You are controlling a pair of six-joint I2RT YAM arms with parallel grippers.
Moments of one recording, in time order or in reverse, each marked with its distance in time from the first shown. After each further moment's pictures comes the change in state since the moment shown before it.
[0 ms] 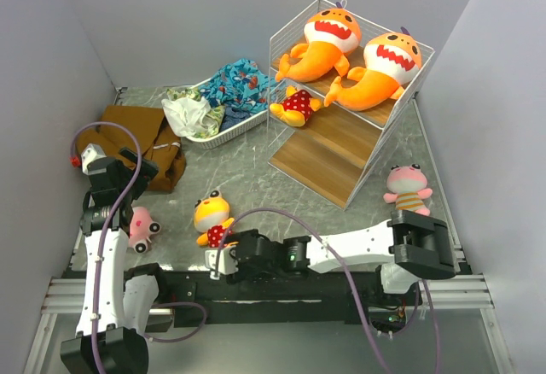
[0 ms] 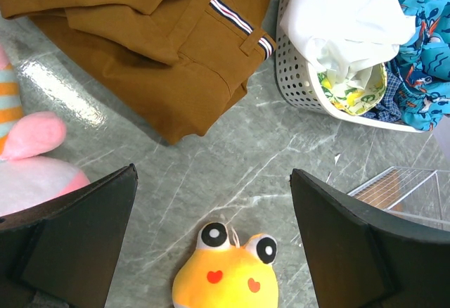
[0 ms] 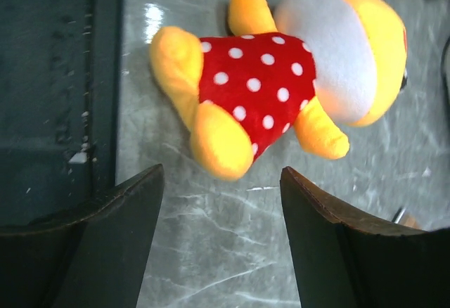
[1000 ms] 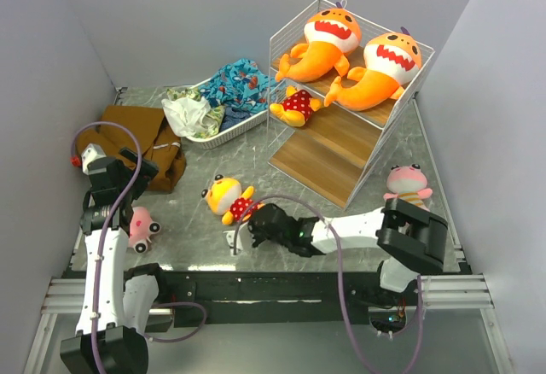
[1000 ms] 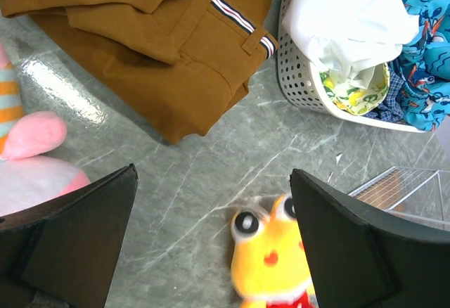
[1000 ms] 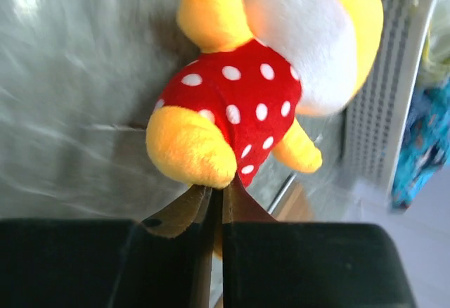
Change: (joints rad) left arm 0.001 0.009 0.000 0.000 0.000 0.000; right arm -0.299 0.033 -0.156 0.252 -0.080 -0.602
